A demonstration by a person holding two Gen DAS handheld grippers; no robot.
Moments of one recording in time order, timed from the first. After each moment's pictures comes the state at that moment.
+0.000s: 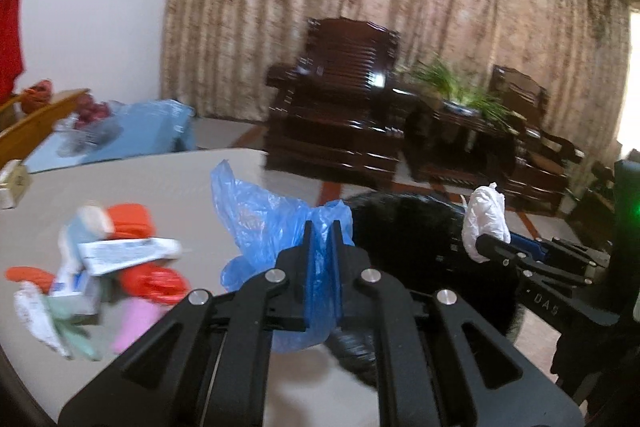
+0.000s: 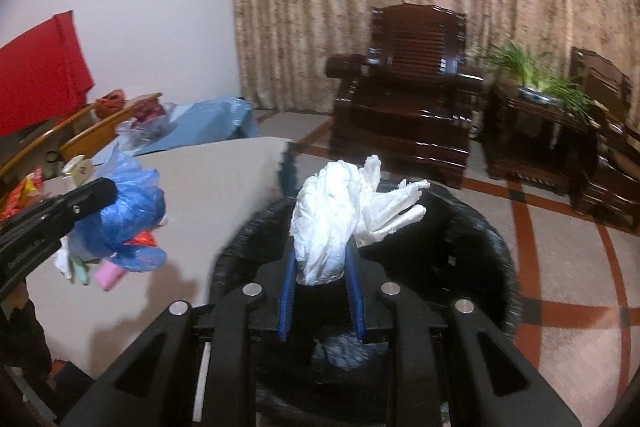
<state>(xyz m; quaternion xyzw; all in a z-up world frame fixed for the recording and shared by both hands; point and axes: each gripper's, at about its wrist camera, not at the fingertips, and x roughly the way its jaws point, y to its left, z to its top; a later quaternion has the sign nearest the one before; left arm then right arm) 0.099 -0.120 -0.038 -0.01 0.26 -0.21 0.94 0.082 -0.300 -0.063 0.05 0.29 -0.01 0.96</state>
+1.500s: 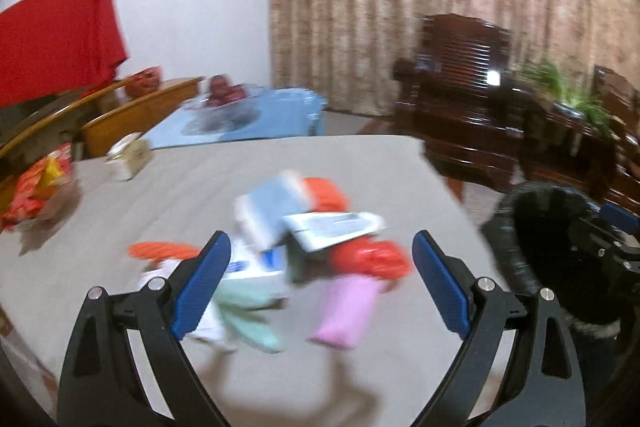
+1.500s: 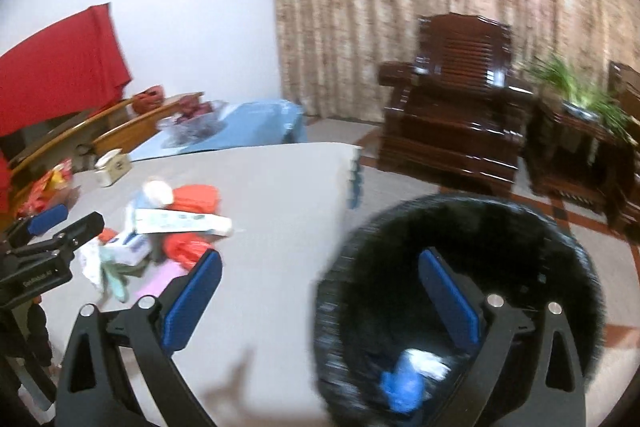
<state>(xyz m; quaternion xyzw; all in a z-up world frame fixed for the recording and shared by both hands) 0.100 0.060 -0.043 0.01 0.27 0.02 0.96 0.116 -0.168 -0.071 0.03 0.26 0.09 0.96</state>
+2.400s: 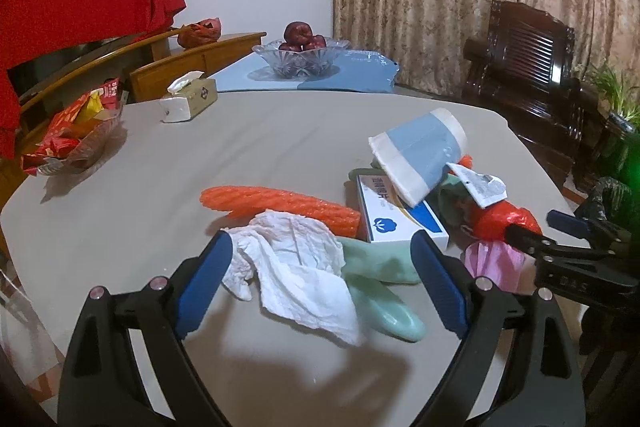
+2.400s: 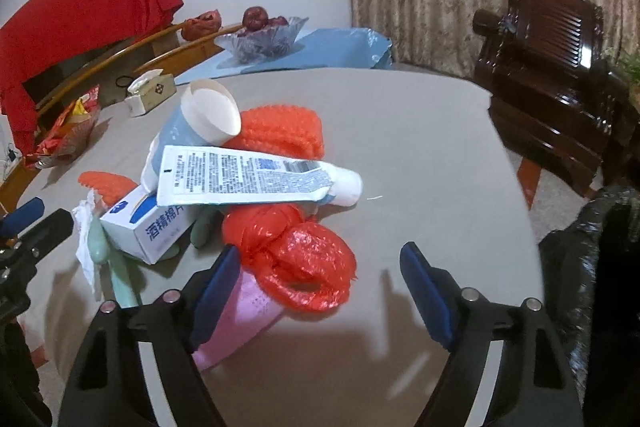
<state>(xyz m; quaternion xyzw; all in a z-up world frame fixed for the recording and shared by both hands) 0.118 0.149 -0.101 -0.02 0.32 0.10 0.94 0.220 -0.042 -0.151 0.00 0.37 0.20 0.91</state>
